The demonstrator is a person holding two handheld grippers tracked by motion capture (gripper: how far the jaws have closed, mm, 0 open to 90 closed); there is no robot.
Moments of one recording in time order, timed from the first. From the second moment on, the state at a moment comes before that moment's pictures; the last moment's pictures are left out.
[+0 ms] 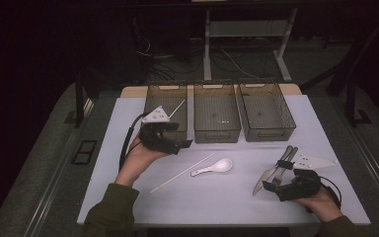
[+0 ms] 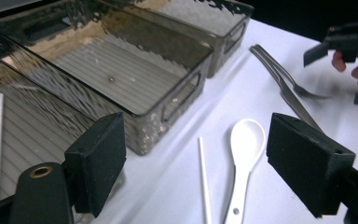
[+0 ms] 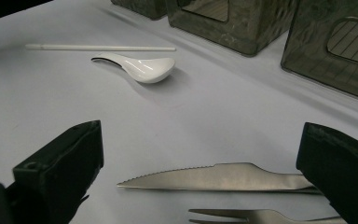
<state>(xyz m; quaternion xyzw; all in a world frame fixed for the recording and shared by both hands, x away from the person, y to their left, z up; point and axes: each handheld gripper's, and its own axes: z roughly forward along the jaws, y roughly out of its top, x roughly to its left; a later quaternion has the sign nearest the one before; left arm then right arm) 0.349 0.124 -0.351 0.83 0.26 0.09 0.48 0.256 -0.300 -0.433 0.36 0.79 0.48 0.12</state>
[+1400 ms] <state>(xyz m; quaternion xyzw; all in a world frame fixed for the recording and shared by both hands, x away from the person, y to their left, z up) 0.308 0.140 -0.425 0.86 0.29 0.07 0.41 0.254 -0.300 -0.432 0.36 0.79 0.48 0.12</state>
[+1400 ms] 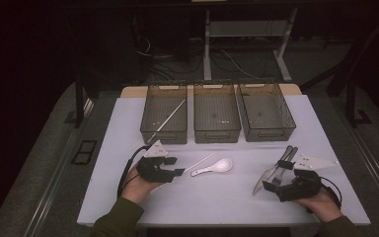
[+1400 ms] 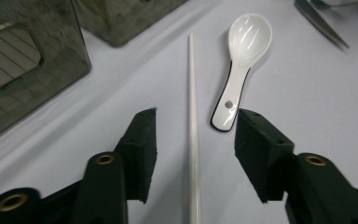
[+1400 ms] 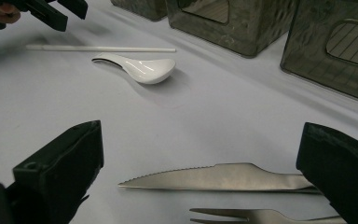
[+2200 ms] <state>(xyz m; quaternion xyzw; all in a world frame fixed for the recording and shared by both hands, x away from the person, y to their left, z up) 0.310 0.125 -0.442 0.89 0.28 0.06 0.35 0.254 -0.300 -0.433 0.36 0.79 0.48 0.12</state>
